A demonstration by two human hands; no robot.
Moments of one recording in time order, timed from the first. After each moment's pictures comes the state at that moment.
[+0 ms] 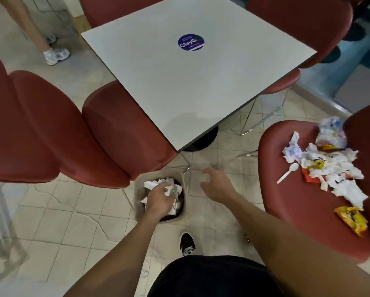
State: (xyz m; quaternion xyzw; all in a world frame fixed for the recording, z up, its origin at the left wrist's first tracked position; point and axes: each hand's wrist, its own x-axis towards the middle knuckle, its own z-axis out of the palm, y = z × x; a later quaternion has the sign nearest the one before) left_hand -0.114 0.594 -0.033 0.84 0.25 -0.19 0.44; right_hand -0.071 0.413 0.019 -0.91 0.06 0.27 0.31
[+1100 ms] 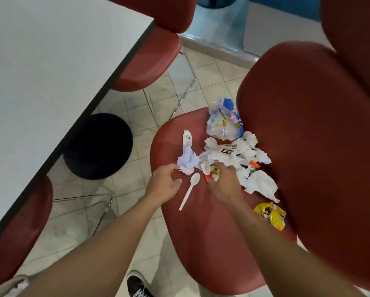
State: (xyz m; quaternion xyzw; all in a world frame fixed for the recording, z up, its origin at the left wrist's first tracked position) left_hand 0.111 0.117 -0.104 0.90 -0.06 -0.31 0.29; right_hand 0.034 -0.049 -0.099 -0.85 0.34 0.15 0.37
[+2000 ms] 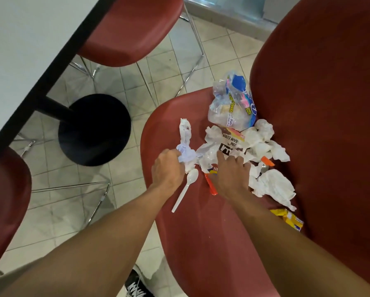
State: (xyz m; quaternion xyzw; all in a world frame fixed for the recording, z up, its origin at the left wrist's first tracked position) left_hand 0.133 0.052 -0.185 0.96 -0.04 -0.21 0.17; right_hand 0.064 -0.091 -0.208 -0.94 0.22 0.24 0.09
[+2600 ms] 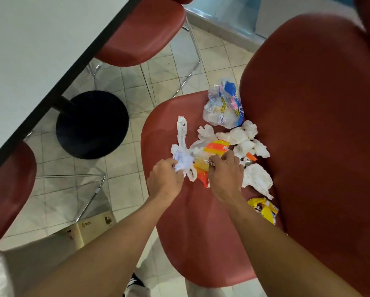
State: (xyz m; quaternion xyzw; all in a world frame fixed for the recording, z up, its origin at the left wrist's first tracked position) left_hand 0.069 0.067 -0.134 0.95 0.04 -0.20 0.23; right_hand 0.026 -0.076 -0.147 -0.95 0.26 0.10 0.16
